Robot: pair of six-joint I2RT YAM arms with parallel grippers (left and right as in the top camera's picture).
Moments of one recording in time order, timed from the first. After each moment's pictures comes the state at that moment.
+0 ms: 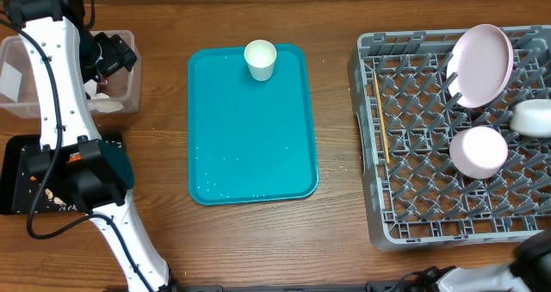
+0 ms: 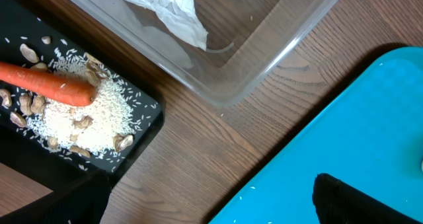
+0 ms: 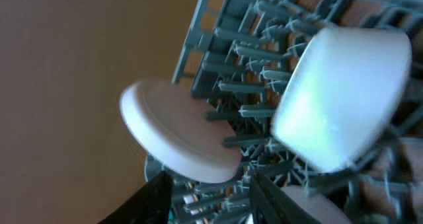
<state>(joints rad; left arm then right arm) 0.25 2.27 2.49 -1.69 -0.04 -0.49 -1.03 1.74 1.49 -0.78 -0.90 0.30</state>
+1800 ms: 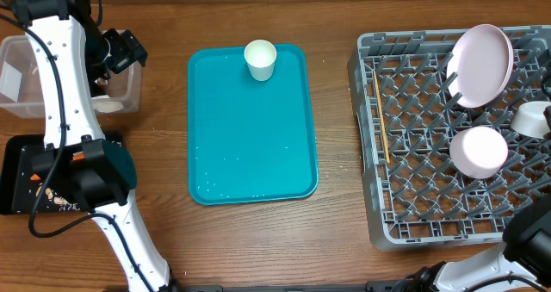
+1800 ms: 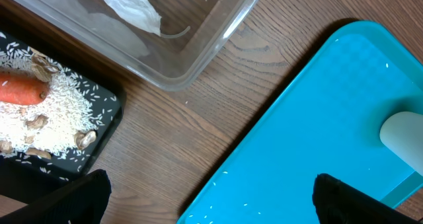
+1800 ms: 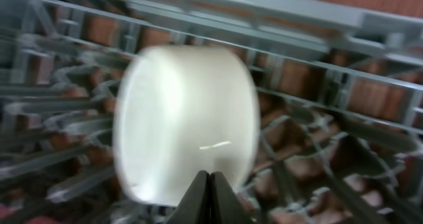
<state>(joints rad) 0.23 2.27 2.49 -1.68 0.07 -0.47 -0.72 1.84 1.55 -0.84 0.06 0.56</state>
